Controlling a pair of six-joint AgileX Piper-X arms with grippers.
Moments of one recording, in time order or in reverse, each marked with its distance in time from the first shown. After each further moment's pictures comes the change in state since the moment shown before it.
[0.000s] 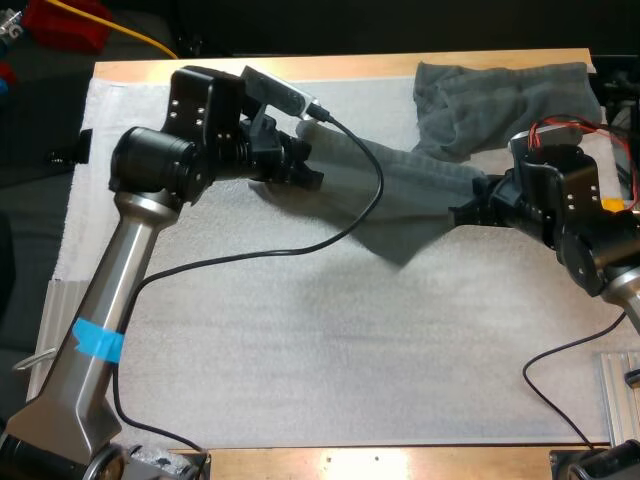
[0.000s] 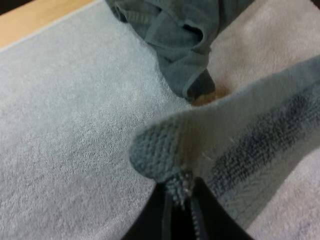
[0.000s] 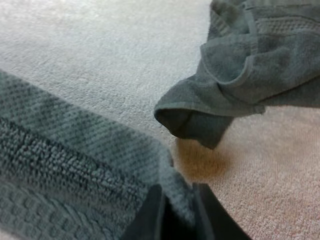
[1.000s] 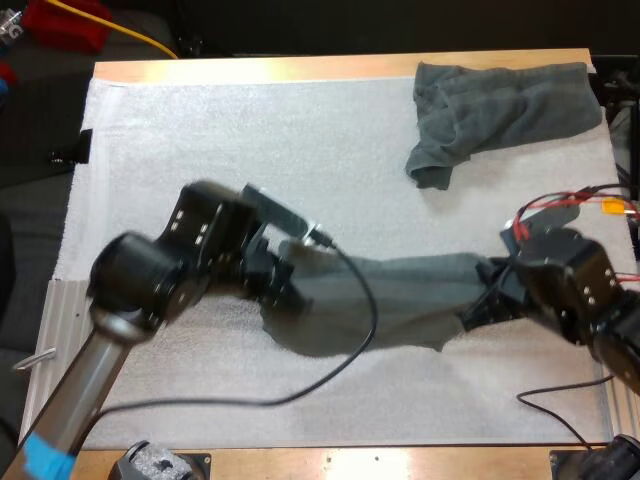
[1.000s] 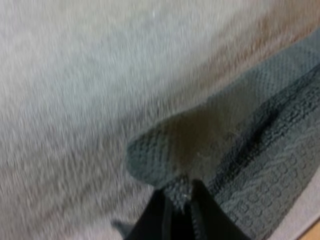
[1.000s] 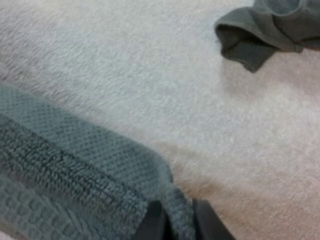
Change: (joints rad) left arm -0.193 -0.364 0.317 0.244 -0.160 -0.128; right arm 0.328 -0.303 0.000 0.433 0.168 0.013
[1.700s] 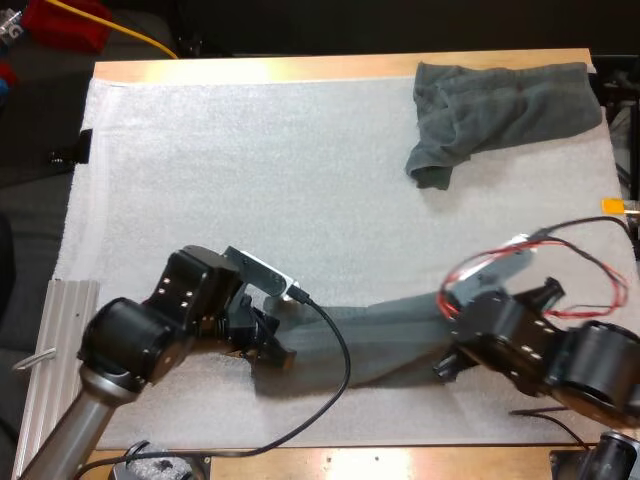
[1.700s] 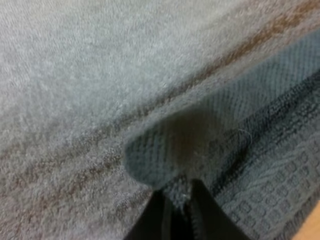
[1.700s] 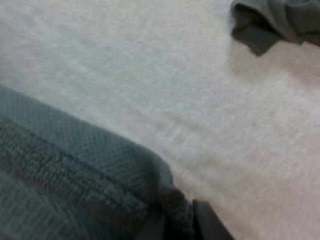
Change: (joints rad) left arm 0.000 -0.181 0.311 -0.078 0.034 -0.060; right arm 0.335 0.087 -0.026 0.116 0.304 0.152
